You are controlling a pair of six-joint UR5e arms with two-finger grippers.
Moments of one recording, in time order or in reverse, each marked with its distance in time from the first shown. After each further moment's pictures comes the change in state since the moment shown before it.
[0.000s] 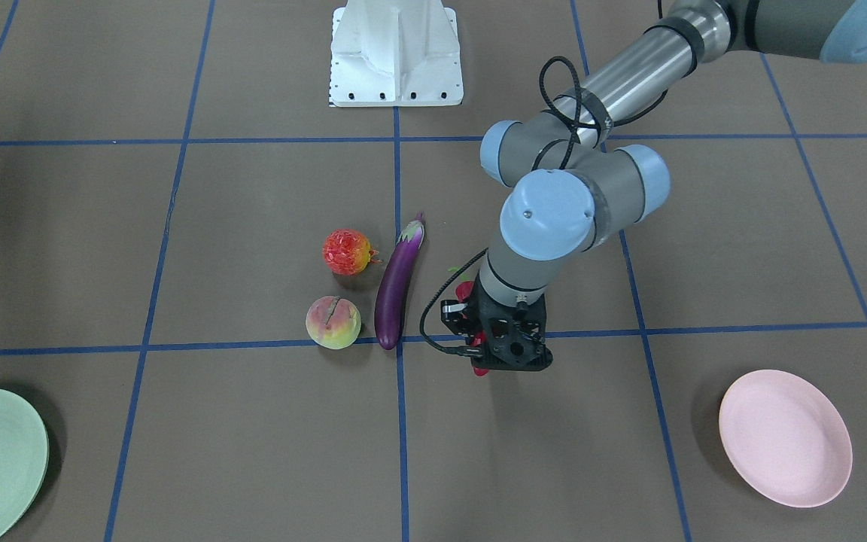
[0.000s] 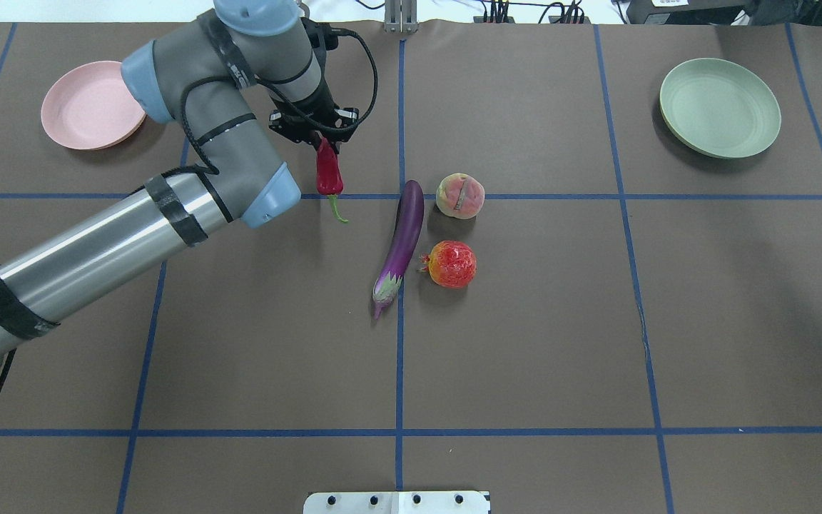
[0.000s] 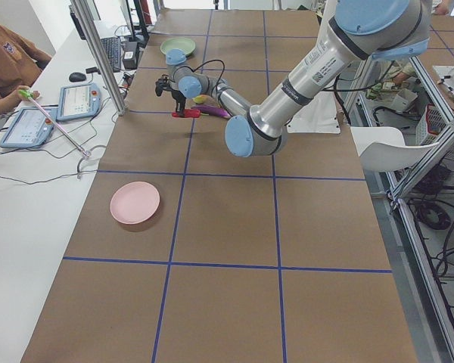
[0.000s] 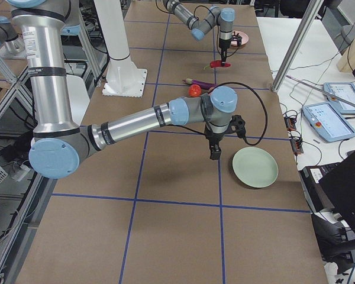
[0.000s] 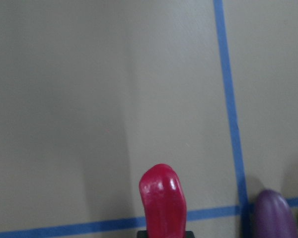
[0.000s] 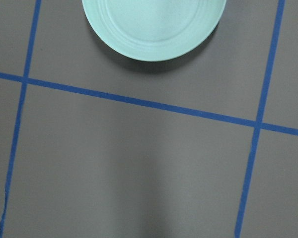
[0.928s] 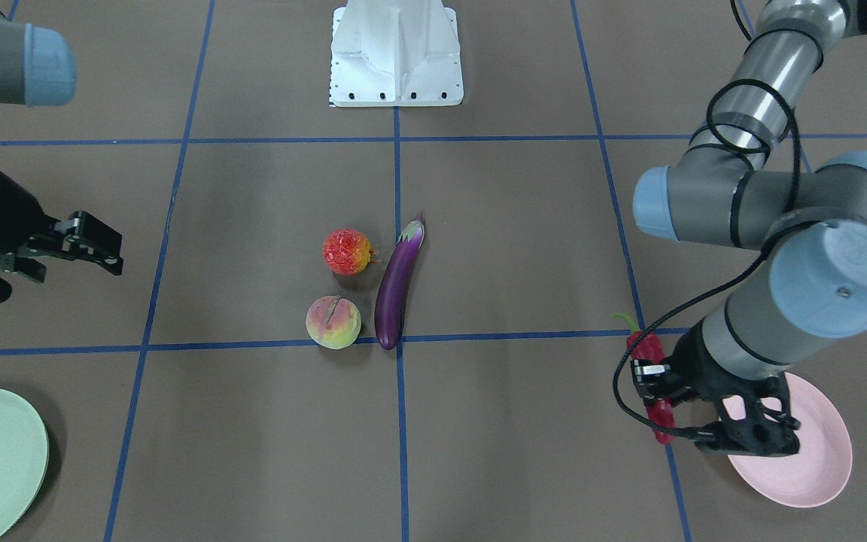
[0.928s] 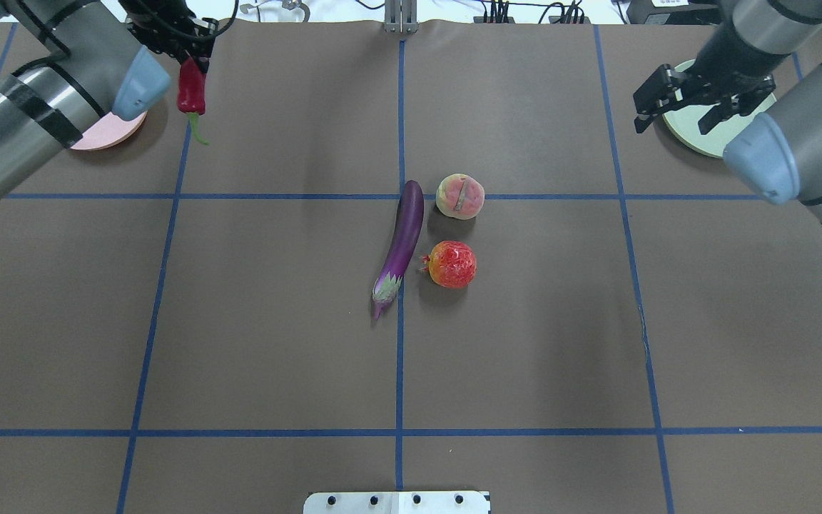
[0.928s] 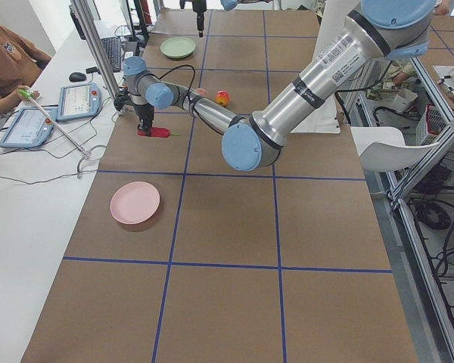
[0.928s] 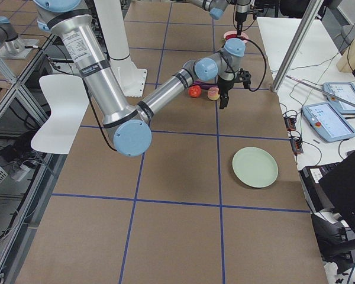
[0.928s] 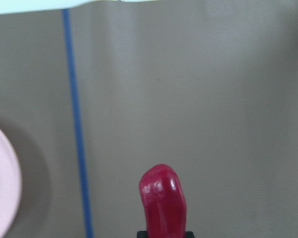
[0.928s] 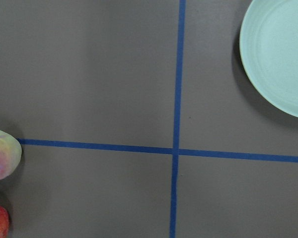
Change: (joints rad) left arm -0.275 0.094 0.036 0.102 -0.088 0.376; right arm -0.340 0.364 -0.084 0.035 -0.133 0.587
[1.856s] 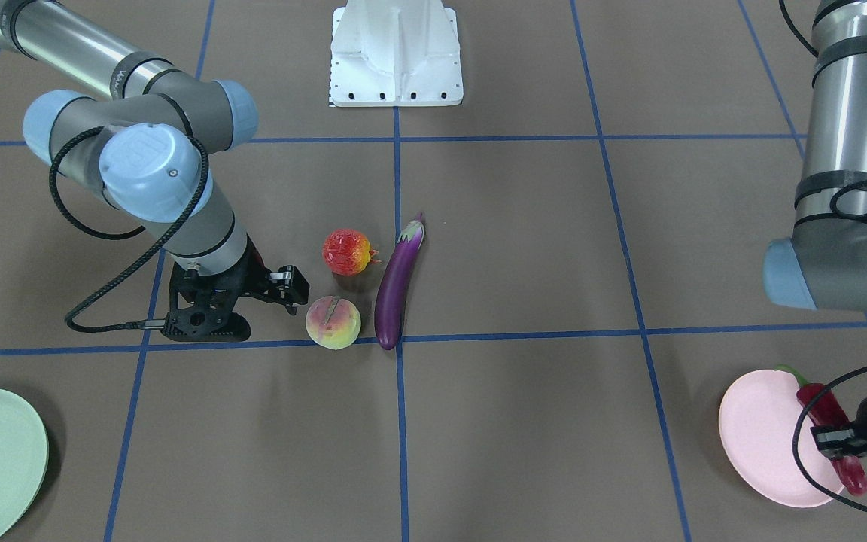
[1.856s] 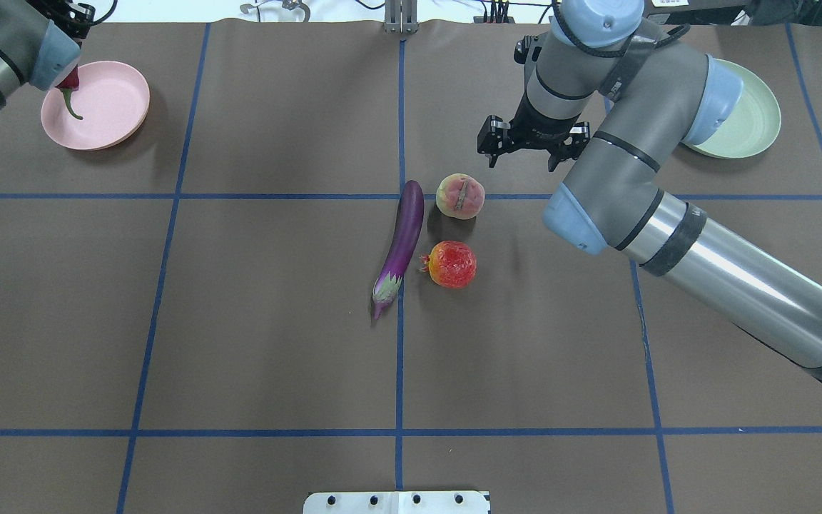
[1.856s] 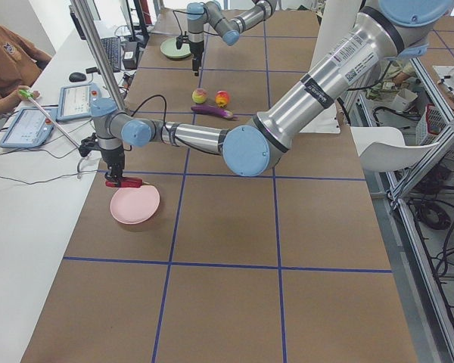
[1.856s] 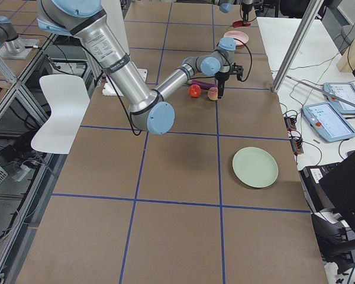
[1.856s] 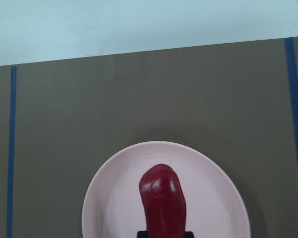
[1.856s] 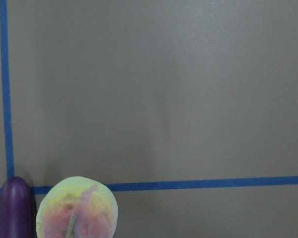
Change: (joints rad) left arm -0.089 0.008 0.304 -0.120 0.188 0.121; right arm -0.262 0.205 -0.263 0.188 -0.210 0.339
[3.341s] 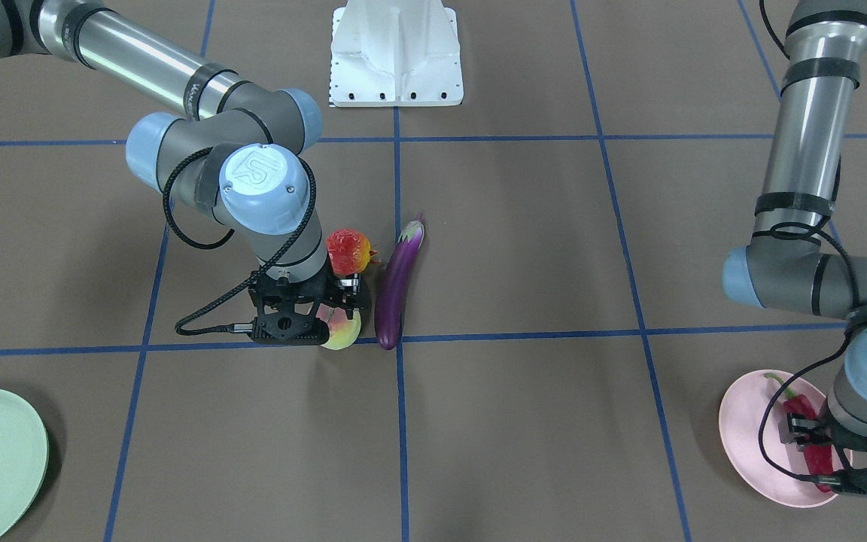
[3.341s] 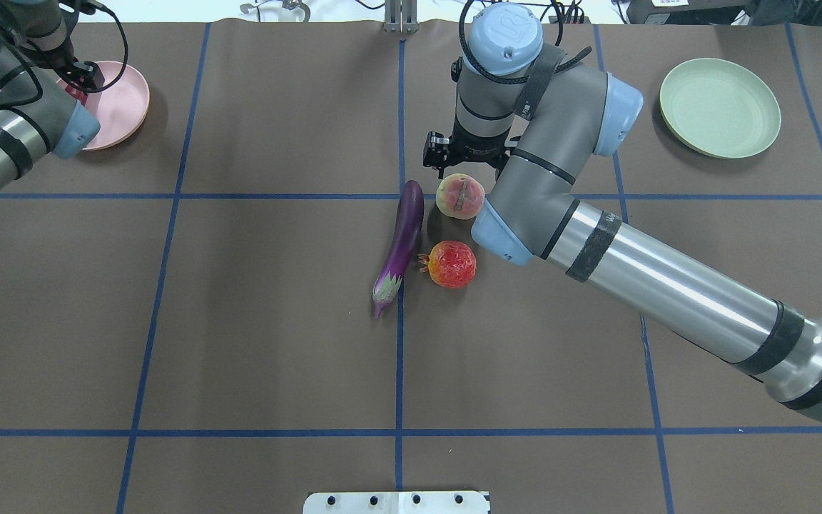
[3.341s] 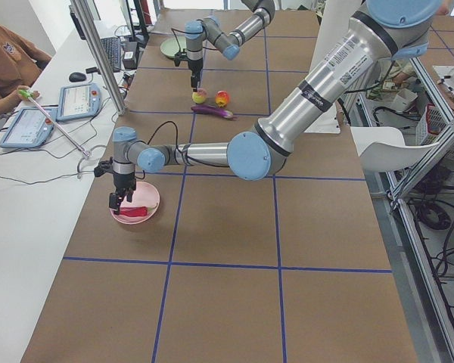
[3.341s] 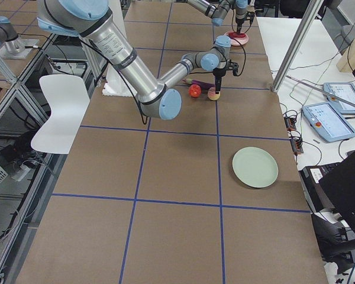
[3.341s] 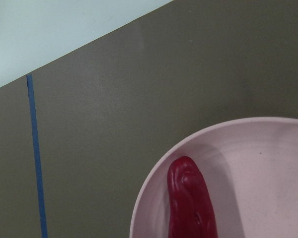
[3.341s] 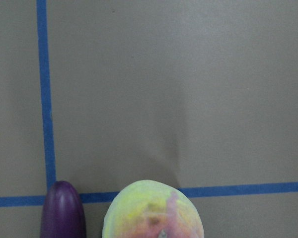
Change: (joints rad) left arm 0.077 0.045 0.106 -0.162 0.218 0.112; right arm -0.062 0.153 -0.203 0.060 -0.063 0.046
